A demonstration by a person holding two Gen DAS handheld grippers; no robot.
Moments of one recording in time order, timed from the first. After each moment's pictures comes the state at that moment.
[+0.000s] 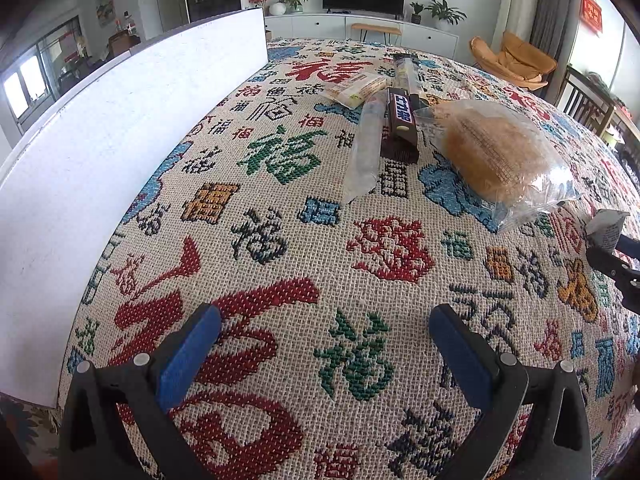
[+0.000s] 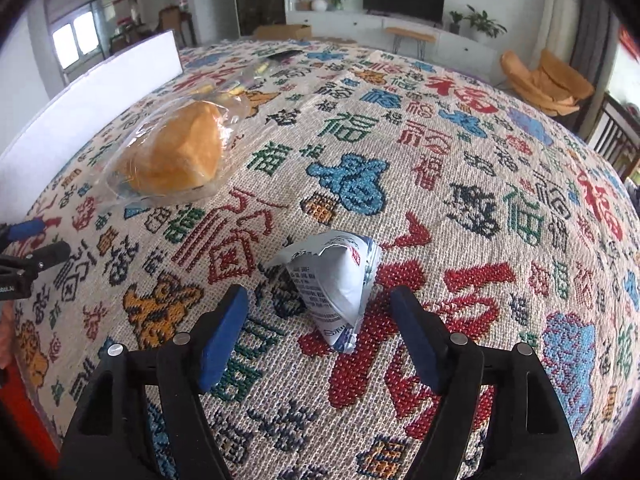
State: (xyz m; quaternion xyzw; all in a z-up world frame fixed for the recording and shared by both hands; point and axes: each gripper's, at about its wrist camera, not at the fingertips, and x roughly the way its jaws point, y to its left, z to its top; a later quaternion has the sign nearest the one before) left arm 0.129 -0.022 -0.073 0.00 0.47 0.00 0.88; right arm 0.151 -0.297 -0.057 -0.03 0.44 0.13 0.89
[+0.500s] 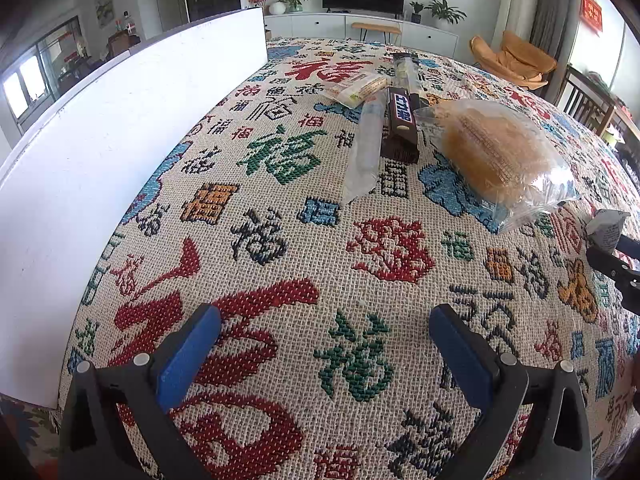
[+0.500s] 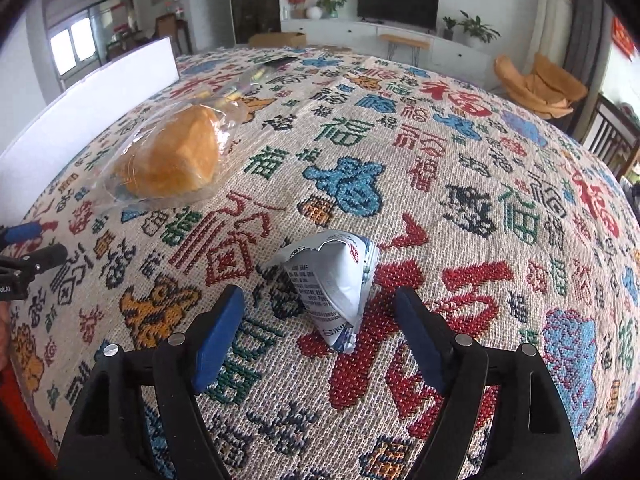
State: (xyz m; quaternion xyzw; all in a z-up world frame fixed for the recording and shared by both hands) left arm 0.129 -0.022 -0.073 0.00 0.47 0.00 0.88; right arm 0.151 -0.297 -0.057 -0.03 0.43 0.12 0.89
